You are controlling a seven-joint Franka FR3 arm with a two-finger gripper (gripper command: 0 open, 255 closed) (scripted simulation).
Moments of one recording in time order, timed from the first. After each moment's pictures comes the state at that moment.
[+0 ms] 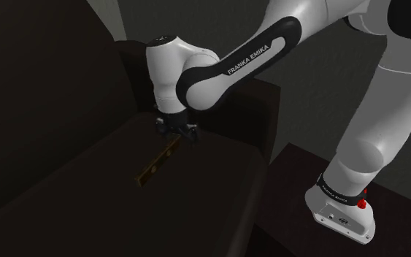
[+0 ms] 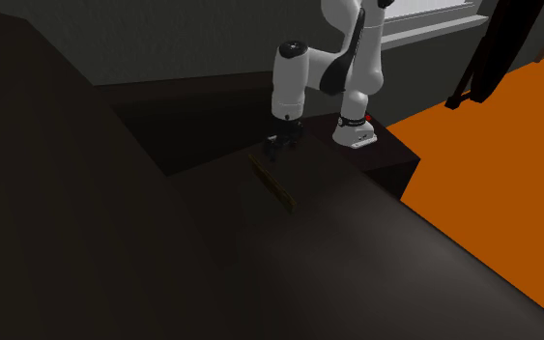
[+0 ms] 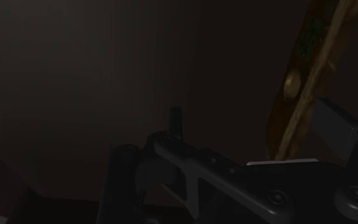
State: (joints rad) arm -0.18 0.12 0.82 -2.07 -0.18 2.13 1.86
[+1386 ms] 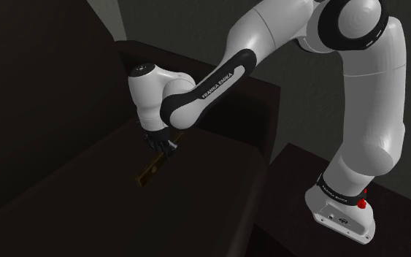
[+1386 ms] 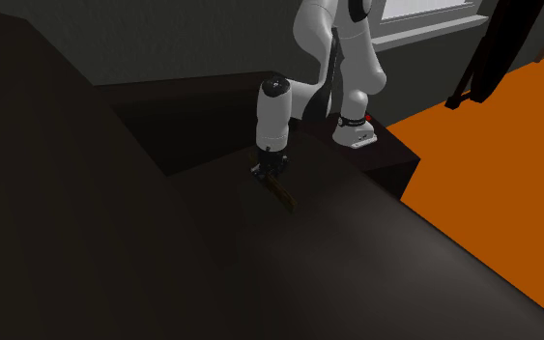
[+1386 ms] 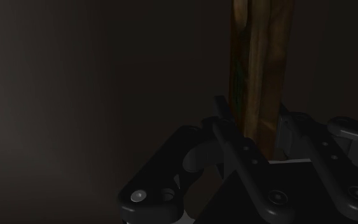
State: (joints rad) arm -0.02 0.45 0.70 -1.87 -0.44 2.17 2.20
